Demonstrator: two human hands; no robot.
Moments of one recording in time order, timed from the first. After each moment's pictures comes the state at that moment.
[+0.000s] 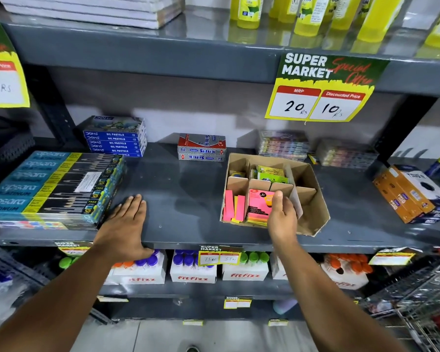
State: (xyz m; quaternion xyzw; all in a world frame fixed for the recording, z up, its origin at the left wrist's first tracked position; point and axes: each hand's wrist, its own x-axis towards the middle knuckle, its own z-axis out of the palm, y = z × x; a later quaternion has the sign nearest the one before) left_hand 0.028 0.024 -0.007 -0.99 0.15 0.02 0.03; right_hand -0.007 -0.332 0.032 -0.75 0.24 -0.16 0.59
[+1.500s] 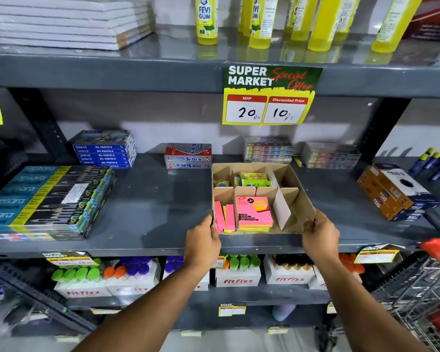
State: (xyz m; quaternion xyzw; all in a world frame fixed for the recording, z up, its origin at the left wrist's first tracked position) left_hand -0.029 -0.195 0.022 -0.91 0.04 -0.08 -0.41; right_hand -0.048 -0.453 0.016 -0.86 0.24 -0.20 0.39
